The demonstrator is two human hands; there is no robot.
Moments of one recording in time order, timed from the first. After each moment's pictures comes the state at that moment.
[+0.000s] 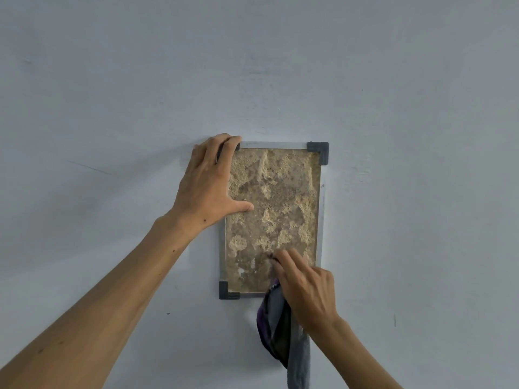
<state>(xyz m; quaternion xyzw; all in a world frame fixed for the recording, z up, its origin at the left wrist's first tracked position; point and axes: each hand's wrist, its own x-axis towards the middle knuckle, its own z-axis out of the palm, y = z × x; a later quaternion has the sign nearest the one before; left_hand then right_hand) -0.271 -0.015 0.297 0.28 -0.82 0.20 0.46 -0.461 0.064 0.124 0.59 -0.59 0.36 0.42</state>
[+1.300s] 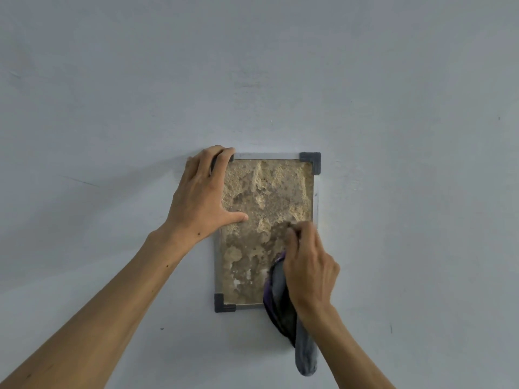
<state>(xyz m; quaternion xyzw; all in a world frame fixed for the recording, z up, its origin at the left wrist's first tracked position) -0.269 -0.014 0.296 0.28 -0.82 0.20 0.46 -0.449 0.061 0.172 0.43 -0.62 0.53 0.40</state>
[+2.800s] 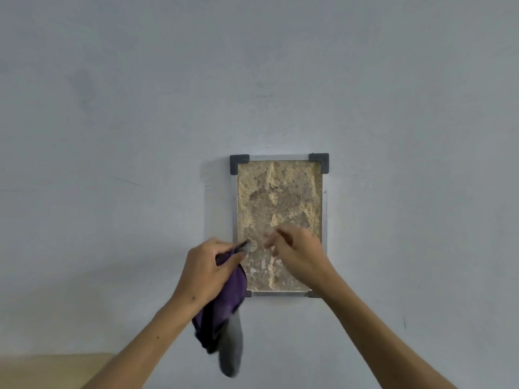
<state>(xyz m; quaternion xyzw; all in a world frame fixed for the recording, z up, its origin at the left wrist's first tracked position) -0.233 0.043 0.190 0.35 -0.79 -0.12 0.49 -0.429 0.103 0.212 0.65 -0.55 0.52 -0.09</state>
